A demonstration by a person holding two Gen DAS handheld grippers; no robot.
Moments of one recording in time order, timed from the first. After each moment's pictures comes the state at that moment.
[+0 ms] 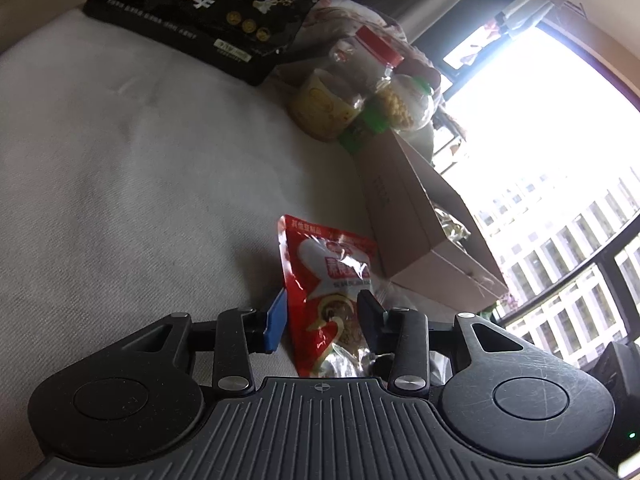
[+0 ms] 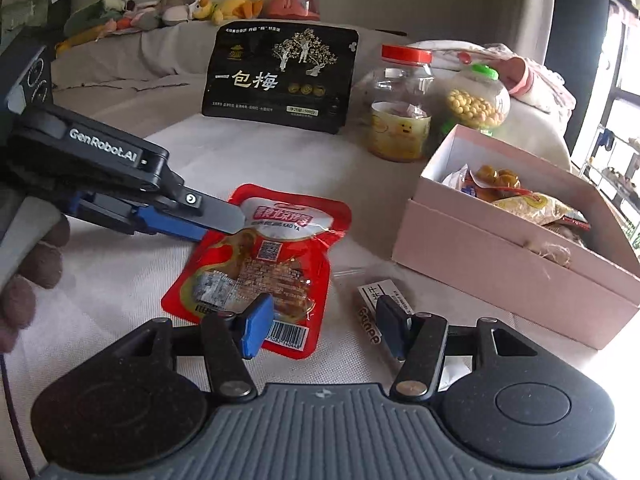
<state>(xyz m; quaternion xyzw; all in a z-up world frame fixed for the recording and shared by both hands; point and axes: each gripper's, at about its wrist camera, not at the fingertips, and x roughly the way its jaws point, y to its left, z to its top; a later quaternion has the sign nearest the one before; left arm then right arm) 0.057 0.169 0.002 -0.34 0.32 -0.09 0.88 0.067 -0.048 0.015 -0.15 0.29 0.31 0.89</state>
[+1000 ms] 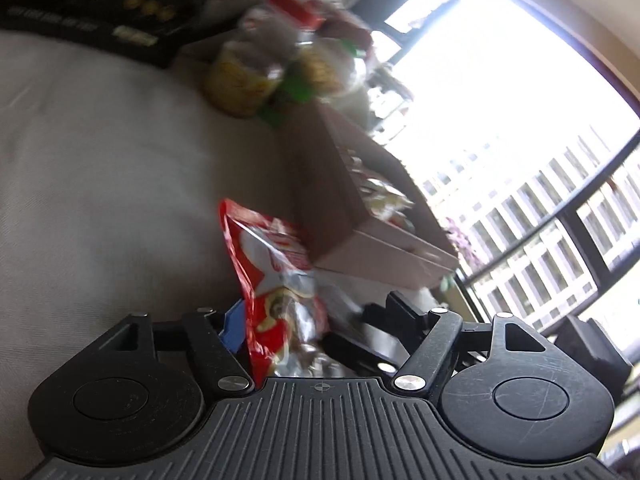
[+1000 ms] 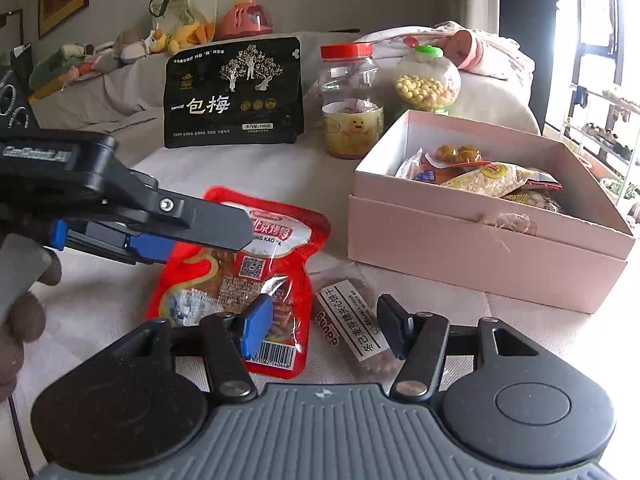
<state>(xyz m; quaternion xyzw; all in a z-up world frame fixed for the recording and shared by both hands) 0.082 0.129 0.022 -0.31 0.33 -0.18 0.87 0.084 -0.073 0.016 -0.08 0.30 0.28 0.91</state>
